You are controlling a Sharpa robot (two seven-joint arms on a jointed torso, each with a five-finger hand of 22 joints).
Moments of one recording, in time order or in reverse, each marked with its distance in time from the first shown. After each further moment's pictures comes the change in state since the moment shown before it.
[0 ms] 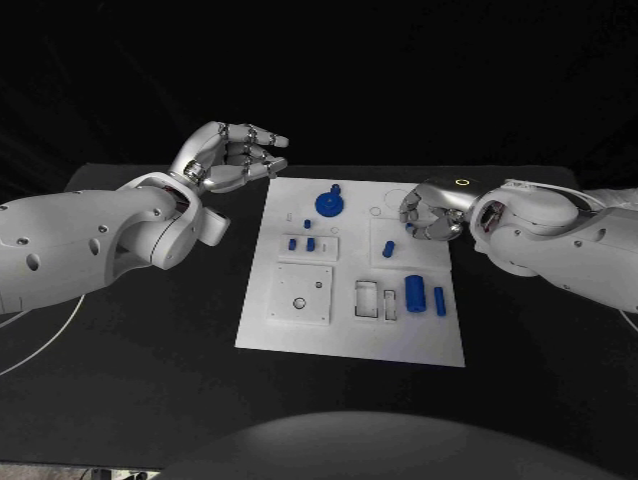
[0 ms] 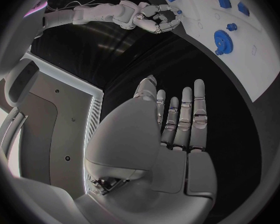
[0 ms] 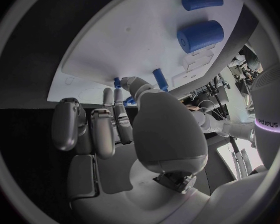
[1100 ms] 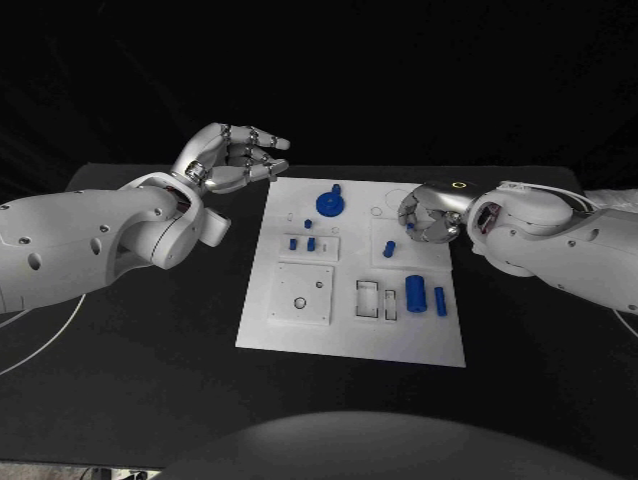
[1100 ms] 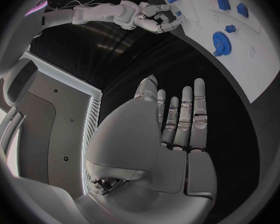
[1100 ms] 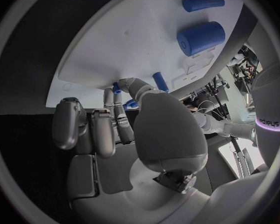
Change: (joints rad) left arm 0.000 -0.001 0.000 0.000 -0.002 0.006 -0.020; left_hand 0.017 0.006 -0.011 0.000 0.007 0.003 0.003 0.004 0.001 0.004 0.003 0.011 -0.006 0.019 -0.002 0.006 -0.007 0.000 0.021 0.000 0.000 0.000; right arm -0.010 0.022 0.003 -0.029 0.010 0.026 0.013; right_hand 0.006 0.006 0.061 -0.061 0.029 -0.021 0.014 0.022 0.097 0.004 -0.010 0.020 0.017 -0.007 -0.007 0.000 0.000 0.000 -0.007 -0.007 -0.005 0.000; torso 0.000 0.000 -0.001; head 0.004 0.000
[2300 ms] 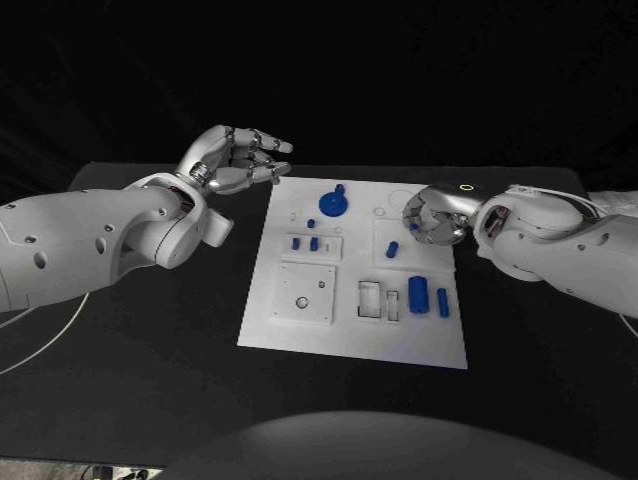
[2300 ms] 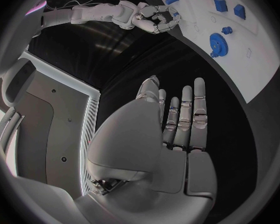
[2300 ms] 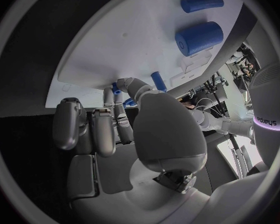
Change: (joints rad) left arm -0.003 0.002 -0.001 -0.002 -0.002 0.001 -0.019; left_hand 0.027 0.008 -0.006 -0.006 0.004 0.007 0.007 0.004 0.003 -0.007 0.007 0.004 -0.004 0.014 0.000 0.002 -0.008 0.000 0.014 0.000 0.004 0.002; right arm -0.005 -0.020 -0.003 0.009 0.022 -0.032 0.025; right_hand 0.009 0.015 0.016 -0.033 0.010 0.023 0.010 0.032 0.064 0.045 -0.001 0.015 -0.003 -0.007 -0.007 -0.010 0.000 0.000 0.000 -0.007 0.005 0.001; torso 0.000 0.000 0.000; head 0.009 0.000
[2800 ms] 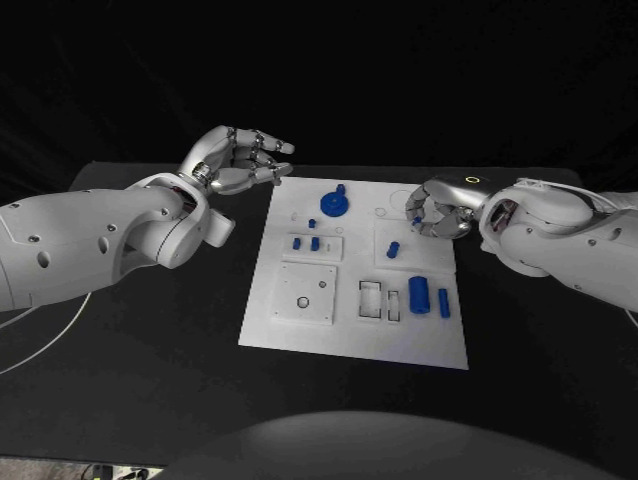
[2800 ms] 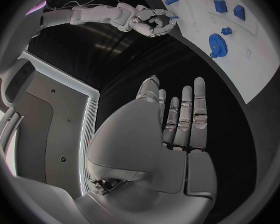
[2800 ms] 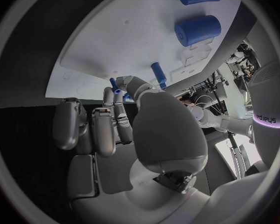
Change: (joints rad) left arm -0.002 0.003 0.000 -0.002 -0.001 0.000 -0.007; left_hand 0.006 0.006 0.000 0.000 0.000 -0.004 0.004 0.000 0.000 0.000 0.000 0.000 0.000 0.001 -0.001 0.000 -0.002 0.000 0.004 -0.004 0.004 0.001; right arm 0.023 -0.016 0.001 0.021 0.007 -0.019 0.001; right_hand -0.001 0.001 0.003 -0.003 0.000 0.000 0.000 0.004 0.004 0.005 -0.003 0.000 0.003 0.000 0.000 0.000 0.000 0.000 0.000 0.000 0.000 0.000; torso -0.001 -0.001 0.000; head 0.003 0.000
